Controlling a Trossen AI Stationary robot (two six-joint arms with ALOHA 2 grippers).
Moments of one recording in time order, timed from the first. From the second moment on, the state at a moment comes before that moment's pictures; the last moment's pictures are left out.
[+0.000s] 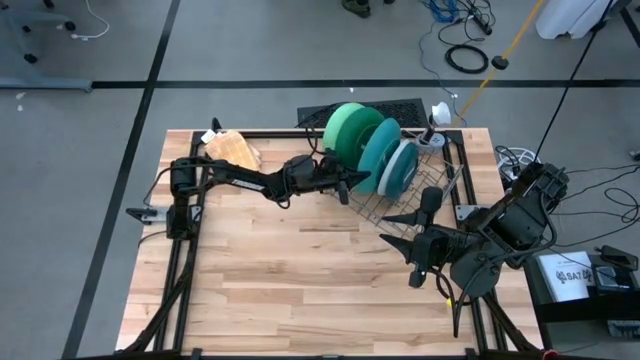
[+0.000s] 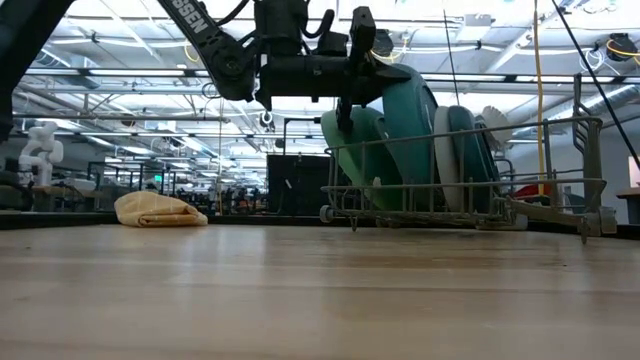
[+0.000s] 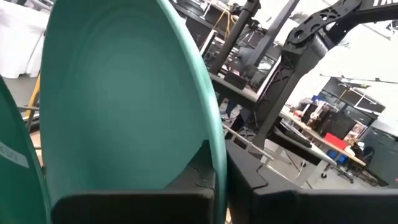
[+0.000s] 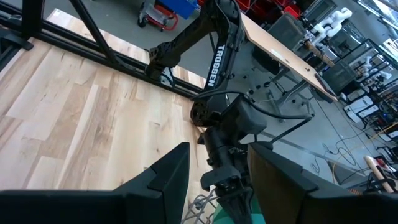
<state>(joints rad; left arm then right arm) 0.21 1.96 1.12 0.95 0.09 -0.49 0.72 1.49 1.85 -1.04 0.99 0.02</state>
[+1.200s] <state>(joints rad) 0.22 1.80 1.12 0.79 0.12 -0.32 0.72 1.49 1.85 -1.05 0.96 0.04</state>
